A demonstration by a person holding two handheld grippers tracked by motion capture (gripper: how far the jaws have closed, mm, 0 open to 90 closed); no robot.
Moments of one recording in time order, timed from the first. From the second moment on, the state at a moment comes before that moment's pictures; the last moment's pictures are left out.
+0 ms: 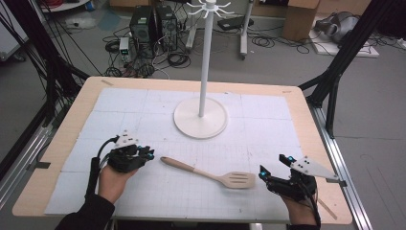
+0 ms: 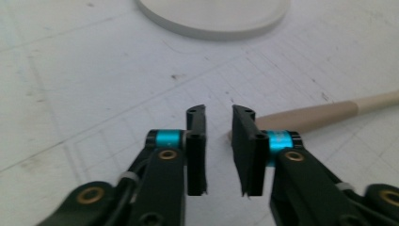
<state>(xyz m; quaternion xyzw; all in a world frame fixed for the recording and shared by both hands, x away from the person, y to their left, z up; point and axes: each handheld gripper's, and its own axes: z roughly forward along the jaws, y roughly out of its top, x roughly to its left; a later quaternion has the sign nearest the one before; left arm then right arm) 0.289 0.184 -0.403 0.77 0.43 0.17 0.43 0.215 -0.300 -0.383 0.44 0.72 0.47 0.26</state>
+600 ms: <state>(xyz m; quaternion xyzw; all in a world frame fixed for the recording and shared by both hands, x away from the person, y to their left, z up) 0.256 0.256 -0.392 0.65 0.44 0.22 0.58 0.217 -0.299 -0.379 0.43 0.71 0.48 0.27</state>
